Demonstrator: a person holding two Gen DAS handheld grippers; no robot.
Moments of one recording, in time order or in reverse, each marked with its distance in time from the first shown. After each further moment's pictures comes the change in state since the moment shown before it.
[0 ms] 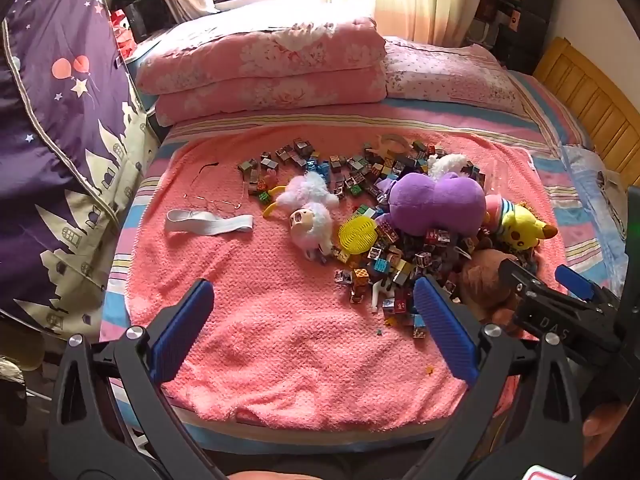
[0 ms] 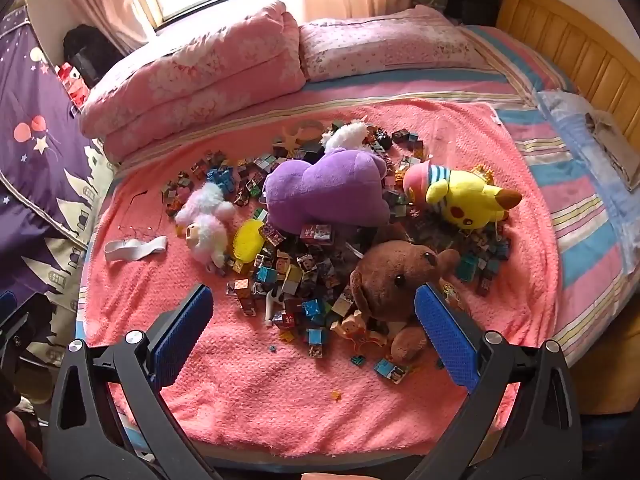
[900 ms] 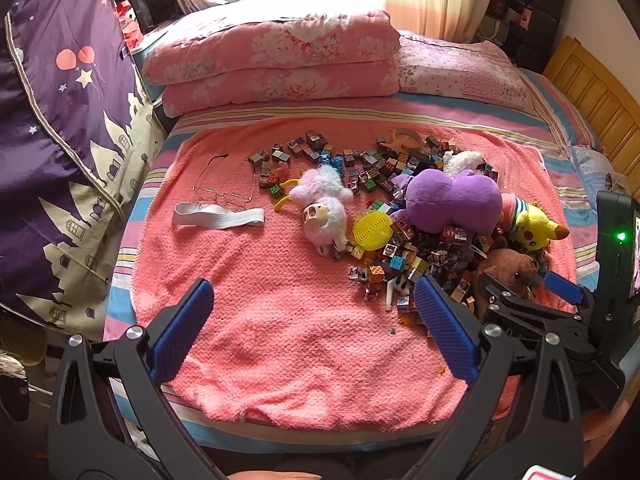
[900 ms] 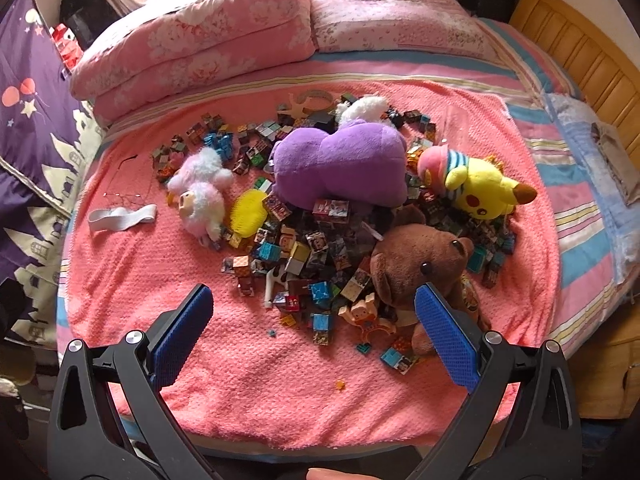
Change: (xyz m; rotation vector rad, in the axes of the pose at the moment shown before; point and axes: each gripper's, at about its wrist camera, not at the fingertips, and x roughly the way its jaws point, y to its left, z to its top) left arm 0.017 0.022 0.004 -0.020 0.029 0.013; right arm 0.030 0.034 -0.001 -0.066 0.094 -0.077
